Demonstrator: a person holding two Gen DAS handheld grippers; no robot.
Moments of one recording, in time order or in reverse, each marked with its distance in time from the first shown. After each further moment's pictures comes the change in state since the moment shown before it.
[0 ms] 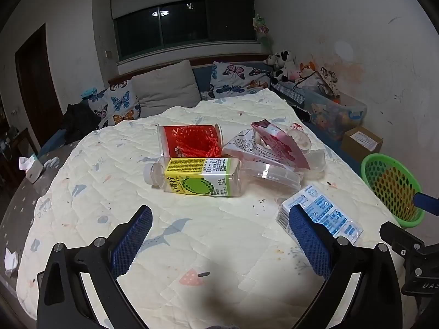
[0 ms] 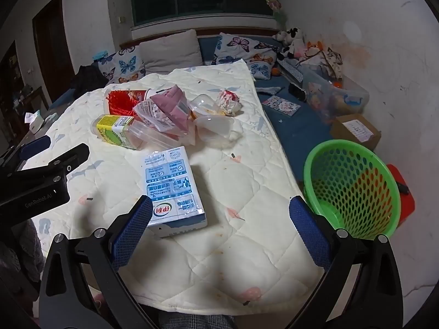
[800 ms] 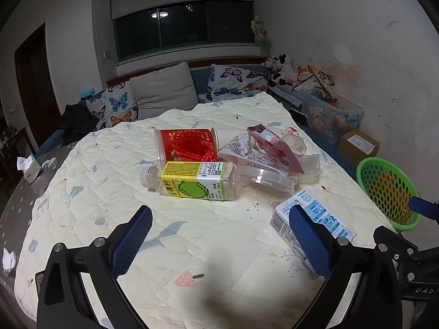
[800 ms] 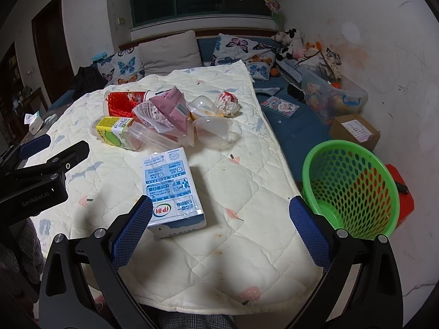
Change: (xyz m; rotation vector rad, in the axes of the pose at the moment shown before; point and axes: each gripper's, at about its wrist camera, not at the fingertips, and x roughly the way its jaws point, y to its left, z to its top) left arm -0.005 -0.006 0.007 -0.011 -0.011 -0.018; right arm -0.003 -0.001 0.001 0.007 -0.004 0.004
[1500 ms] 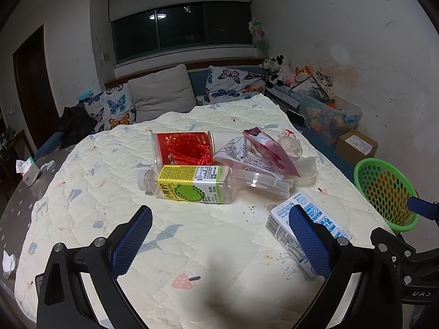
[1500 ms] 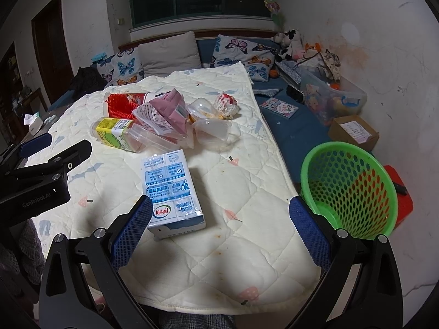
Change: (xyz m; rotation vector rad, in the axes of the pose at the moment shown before) left arm 0.000 -0.005 0.002 0.004 -0.009 -0.006; right arm -0.001 0.001 0.000 -0.002 -0.006 -0.005
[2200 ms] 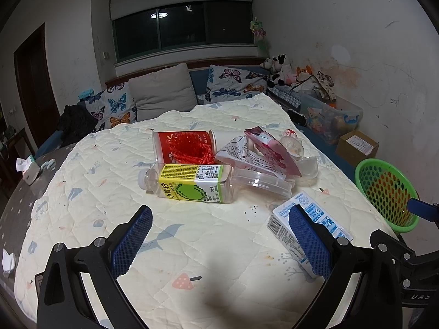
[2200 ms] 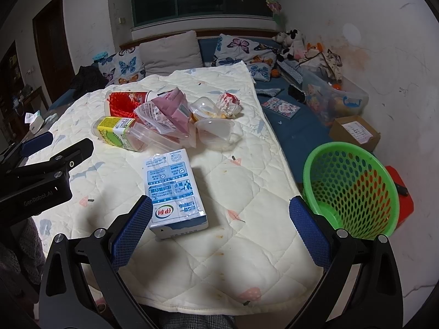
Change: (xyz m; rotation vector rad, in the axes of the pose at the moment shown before) left arm 0.000 0.001 0.002 -0.002 0.003 0.001; right arm 0.001 0.004 0.000 -0.003 0.002 0.000
